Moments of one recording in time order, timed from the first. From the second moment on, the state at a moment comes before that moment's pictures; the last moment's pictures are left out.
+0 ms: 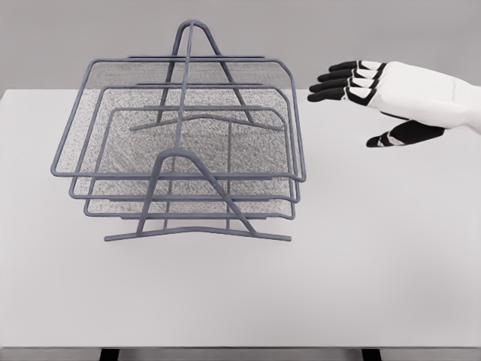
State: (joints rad) left arm 0.02 0.00 0.00 -0.01 -0.28 -0.32 0.04; right arm -0.89 -1.14 0.87 -1.76 -0.02 -0.61 0.22
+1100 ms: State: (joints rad) left arm 0.02 0.00 0.00 -0.01 -0.28 -0.32 0.04; right arm -0.83 -0.85 0.93 -1.53 0.32 -0.60 0.21
